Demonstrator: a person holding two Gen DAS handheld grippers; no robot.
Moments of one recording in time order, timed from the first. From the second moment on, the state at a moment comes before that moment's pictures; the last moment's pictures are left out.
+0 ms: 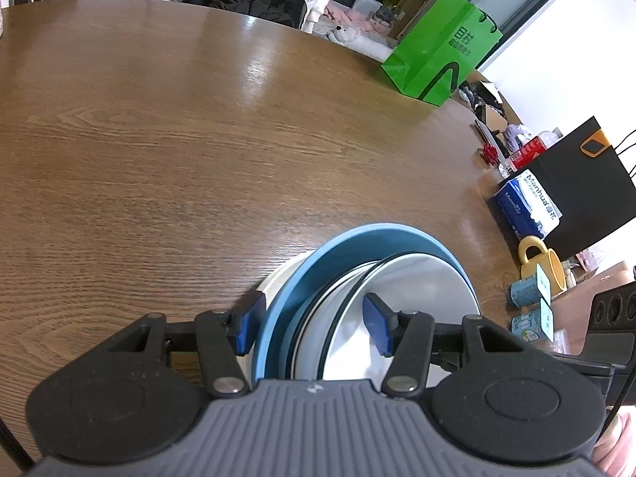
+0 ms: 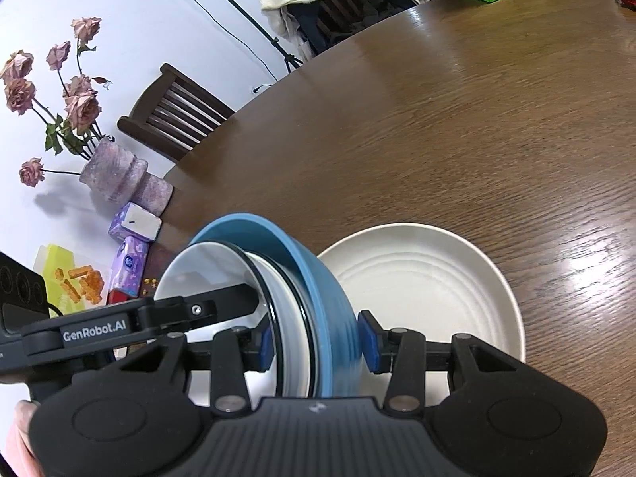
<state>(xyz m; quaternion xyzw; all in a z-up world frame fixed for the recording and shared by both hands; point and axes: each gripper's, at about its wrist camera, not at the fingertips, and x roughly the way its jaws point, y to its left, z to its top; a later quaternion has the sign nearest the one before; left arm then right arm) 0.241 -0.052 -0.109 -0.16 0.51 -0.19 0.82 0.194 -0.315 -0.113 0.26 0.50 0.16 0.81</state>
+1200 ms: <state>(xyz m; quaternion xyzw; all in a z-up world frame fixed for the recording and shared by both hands) 0.244 -0.086 -0.137 -0.17 0.53 -0.18 0.81 0.195 -0.342 -0.129 0.24 0.53 0.14 0.80</state>
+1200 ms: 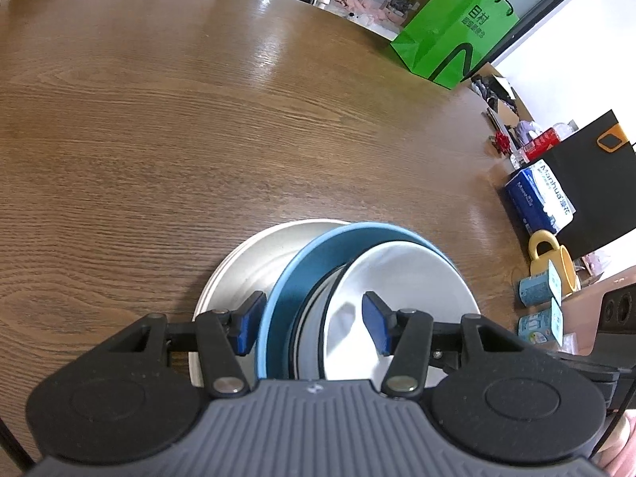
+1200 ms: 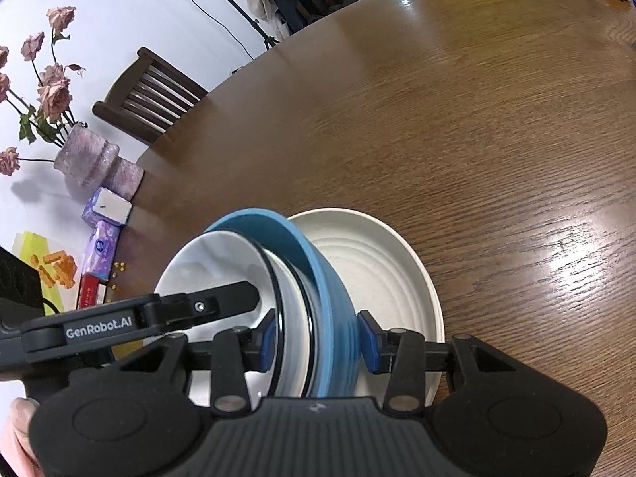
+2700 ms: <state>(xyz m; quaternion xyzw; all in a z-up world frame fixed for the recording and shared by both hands) 0.065 -0.027 -0.029 -0.02 0.26 -0.09 0.96 0.051 -0.292 -0.017 0.10 0.32 0.05 0.94</state>
